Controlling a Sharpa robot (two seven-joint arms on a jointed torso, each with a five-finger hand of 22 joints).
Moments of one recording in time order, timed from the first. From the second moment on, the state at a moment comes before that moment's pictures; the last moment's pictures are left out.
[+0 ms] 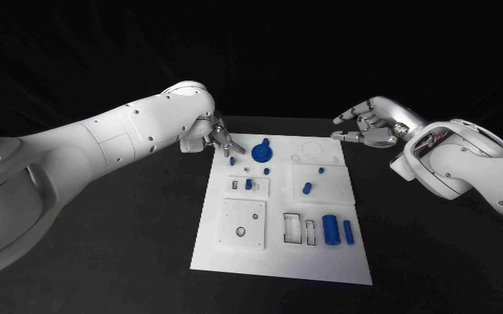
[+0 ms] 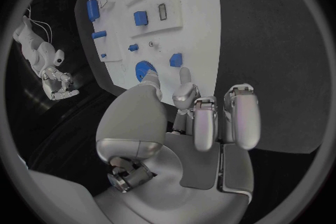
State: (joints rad) left arm 1.37 -0.46 -0.01 0.97 -1.04 0.40 -0.65; left_hand 1.09 -0.03 -0.08 0.29 0.09 0.91 0.05 0.55 0.64 1.33 -0.02 1.16 1.07 1.47 -0.08 1.57 1.31 0.04 1.47 0.03 1.42 1.31; right arm 1.23 -0.97 0.04 1.53 -1.20 -0.37 0.06; right_hand 1.29 -0.10 0.05 0.19 0.22 1.02 0.14 0.08 0.07 1.40 0.05 1.26 1.31 1.46 -0.03 1.54 1.31 0.05 1.46 0.08 1.41 1.24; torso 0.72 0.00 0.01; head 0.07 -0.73
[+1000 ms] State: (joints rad) left arm 1.35 -0.45 -0.01 0.97 -1.04 0.43 -0.65; left_hand 1.16 -0.01 0.00 0.29 0.09 0.93 0.04 0.58 0.65 1.33 -0.02 1.17 1.07 1.47 -0.08 1.57 1.31 0.04 1.47 0.03 1.42 1.31; right arm 1.23 -0.96 0.04 1.53 -1.20 -0.36 0.06; right_hand 1.29 -0.10 0.05 0.19 0.23 1.02 0.14 0.08 0.07 1.40 0.05 1.26 1.31 1.46 -0.03 1.54 1.31 0.05 1.46 0.08 1.41 1.24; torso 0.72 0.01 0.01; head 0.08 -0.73
